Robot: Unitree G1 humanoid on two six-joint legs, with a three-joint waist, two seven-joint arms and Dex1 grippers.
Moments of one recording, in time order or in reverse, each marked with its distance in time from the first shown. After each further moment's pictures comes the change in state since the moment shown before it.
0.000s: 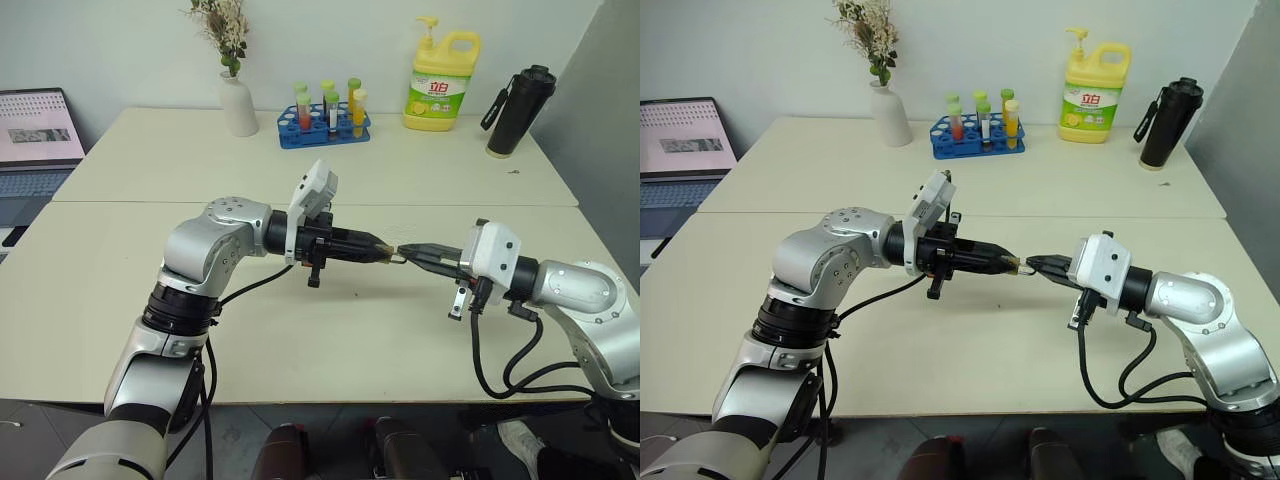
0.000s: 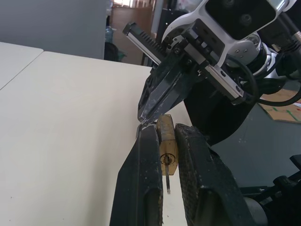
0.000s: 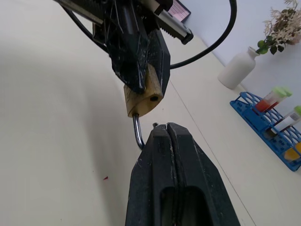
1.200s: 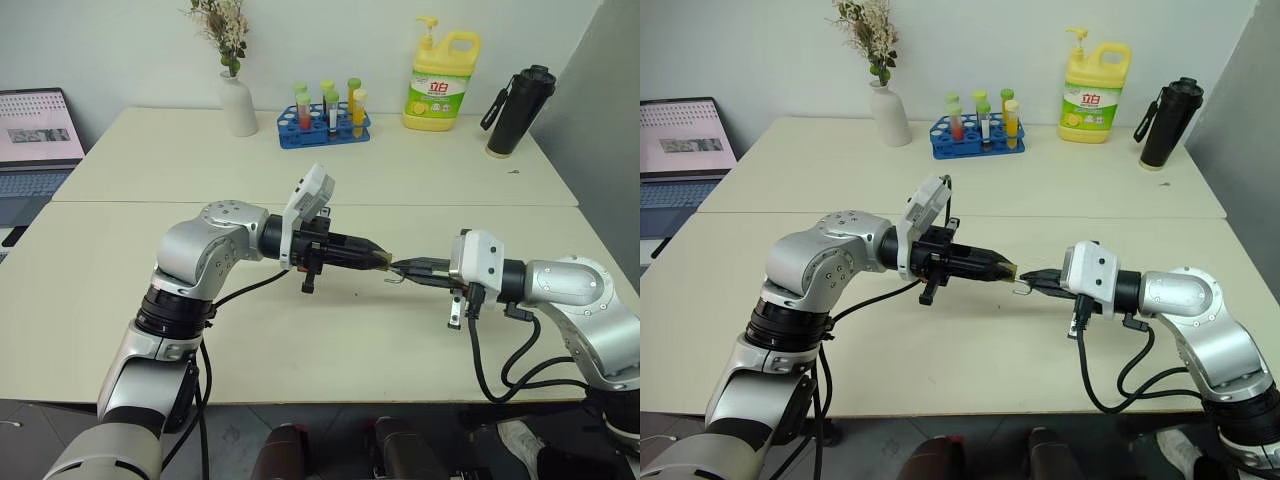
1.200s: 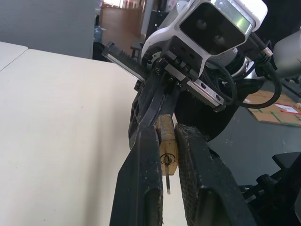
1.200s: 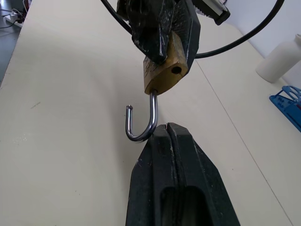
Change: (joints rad) left arm 0.015 0.022 0.000 -0.027 -0.047 0.036 -0.015; right arm -0.033 -0.002 0.038 0.031 0.014 0.052 0.112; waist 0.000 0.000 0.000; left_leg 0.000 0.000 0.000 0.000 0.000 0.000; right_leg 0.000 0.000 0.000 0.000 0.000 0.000
